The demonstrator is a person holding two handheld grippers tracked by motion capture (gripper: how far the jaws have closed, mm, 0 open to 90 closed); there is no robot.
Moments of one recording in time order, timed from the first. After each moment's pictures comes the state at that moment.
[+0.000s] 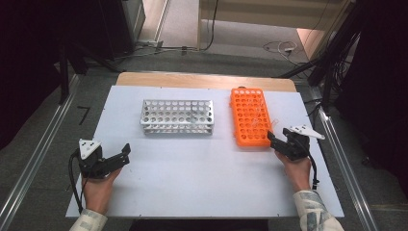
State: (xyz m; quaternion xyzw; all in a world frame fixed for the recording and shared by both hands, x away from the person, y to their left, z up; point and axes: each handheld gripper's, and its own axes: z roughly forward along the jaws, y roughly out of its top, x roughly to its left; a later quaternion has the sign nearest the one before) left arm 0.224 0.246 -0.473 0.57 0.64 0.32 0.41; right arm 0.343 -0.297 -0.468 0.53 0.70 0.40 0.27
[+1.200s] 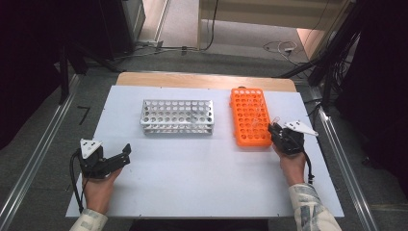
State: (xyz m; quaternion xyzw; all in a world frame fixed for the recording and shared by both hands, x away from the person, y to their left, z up) left arm 0.225 0.245 -0.474 0.57 0.64 0.32 0.40; right arm 0.353 -0.283 -0.464 0.50 0.70 0.42 0.30
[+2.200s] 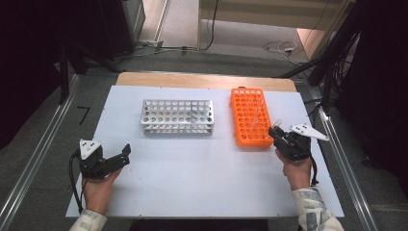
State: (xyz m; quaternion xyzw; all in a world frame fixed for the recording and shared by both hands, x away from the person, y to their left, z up) left arm 0.223 0.245 -0.473 0.57 0.64 0.31 0.41; right arm 0.315 -0.279 -0.432 0.49 0.70 0.44 0.27
